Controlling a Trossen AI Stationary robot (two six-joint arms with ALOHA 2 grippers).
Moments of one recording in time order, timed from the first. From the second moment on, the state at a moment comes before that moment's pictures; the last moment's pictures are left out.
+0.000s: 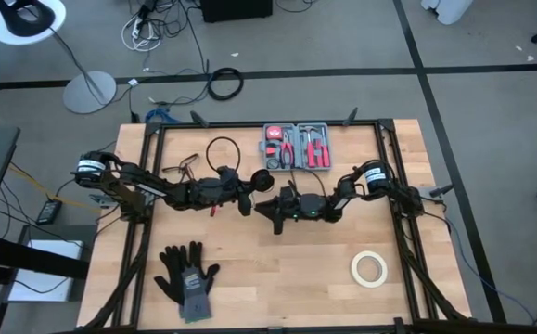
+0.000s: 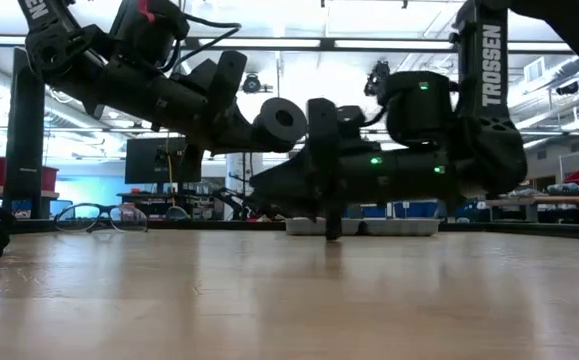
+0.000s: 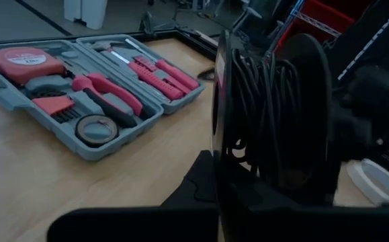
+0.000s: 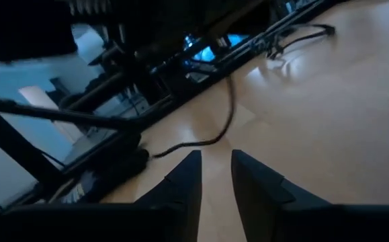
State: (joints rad) left arm 0.00 1.55 0.50 0.81 -0.39 -0.53; right arm 0.06 2.25 0.78 1.46 0.19 0.58
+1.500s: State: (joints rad) left arm 0.00 1.55 0.50 0.83 -0.40 -0.52; right arm 0.01 2.24 0.79 1.43 0.15 0.54
